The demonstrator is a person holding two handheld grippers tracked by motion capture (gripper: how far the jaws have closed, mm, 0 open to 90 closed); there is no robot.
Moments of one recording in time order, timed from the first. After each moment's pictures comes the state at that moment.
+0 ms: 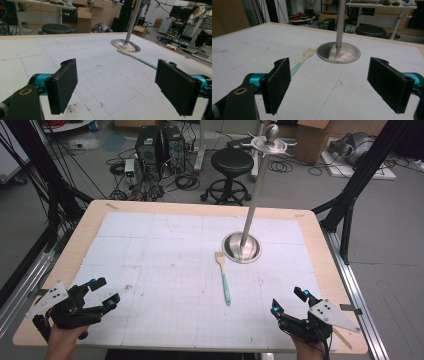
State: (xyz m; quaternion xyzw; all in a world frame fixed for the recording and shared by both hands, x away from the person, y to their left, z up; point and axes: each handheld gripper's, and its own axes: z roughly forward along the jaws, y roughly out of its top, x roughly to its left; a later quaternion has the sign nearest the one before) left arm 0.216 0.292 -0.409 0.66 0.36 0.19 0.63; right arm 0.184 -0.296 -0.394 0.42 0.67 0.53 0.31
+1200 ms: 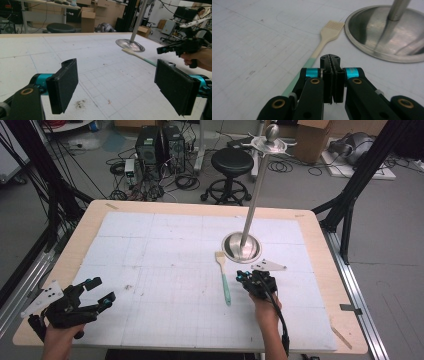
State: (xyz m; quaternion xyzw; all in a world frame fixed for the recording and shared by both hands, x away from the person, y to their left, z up) left arm 0.217 0.303 -0.411 0.66 0.37 0.20 0.63; right arm 0.316 -0.210 -0.434 0.43 0.76 0.44 0.18
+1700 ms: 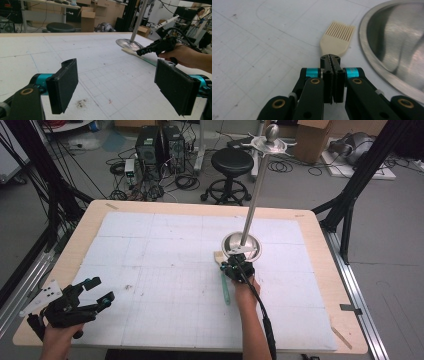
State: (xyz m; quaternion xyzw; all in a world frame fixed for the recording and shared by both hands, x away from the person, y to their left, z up) left arm 0.218 0.306 -0.412 0.65 0.37 0.20 0.63; right arm 0.374 -0.156 -0.446 0.45 0.80 0.37 0.17
